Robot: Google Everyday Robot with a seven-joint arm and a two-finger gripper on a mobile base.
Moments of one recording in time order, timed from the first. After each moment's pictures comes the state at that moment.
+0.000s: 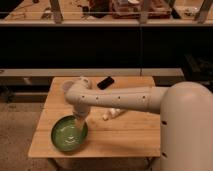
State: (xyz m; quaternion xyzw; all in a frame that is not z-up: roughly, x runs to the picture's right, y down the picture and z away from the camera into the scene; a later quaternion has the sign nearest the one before) arm -0.125 0.168 0.792 -0.02 -0.33 -0.93 0.17
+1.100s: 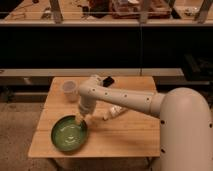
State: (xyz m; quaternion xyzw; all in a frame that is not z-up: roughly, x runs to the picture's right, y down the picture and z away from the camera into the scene) arm -0.125 0.157 0.834 -0.02 -0.38 -0.84 0.39
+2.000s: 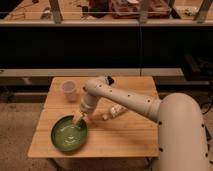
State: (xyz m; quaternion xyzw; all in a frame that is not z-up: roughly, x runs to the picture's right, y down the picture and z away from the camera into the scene) arm -0.139 0.167 0.844 0.00 -0.48 -0.77 0.43
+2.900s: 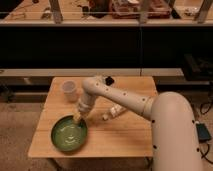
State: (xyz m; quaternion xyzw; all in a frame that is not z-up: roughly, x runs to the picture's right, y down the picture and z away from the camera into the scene) arm -0.152 0.169 0.840 -0.01 -0.50 -0.76 0.41
